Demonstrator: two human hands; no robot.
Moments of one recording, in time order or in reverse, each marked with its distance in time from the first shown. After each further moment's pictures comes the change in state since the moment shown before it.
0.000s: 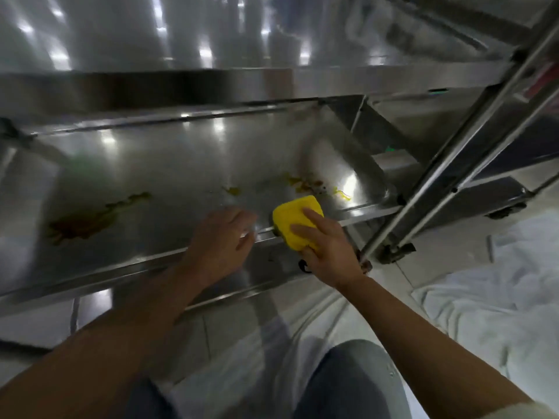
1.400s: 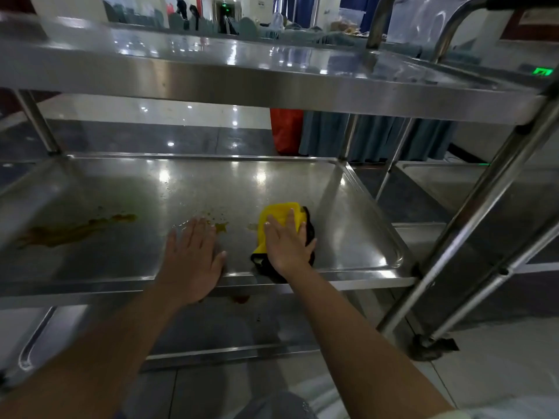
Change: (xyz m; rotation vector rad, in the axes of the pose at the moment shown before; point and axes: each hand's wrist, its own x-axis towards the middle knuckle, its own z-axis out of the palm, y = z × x) left_hand 0.039 -0.051 0.093 0.409 -0.007 -0.507; right_hand 0.132 0.035 0.055 0.120 -0.142 0.286
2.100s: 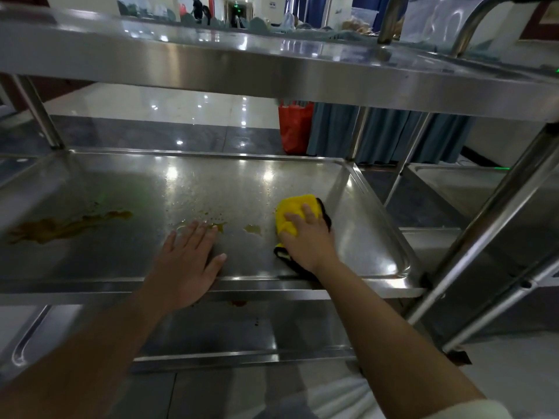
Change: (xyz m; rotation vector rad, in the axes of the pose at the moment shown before) left_hand -0.001 -0.014 -0.002 -0.033 -0.028 0.027; right_hand 0.042 0.040 -0.022 -0.239 0.011 -0.176
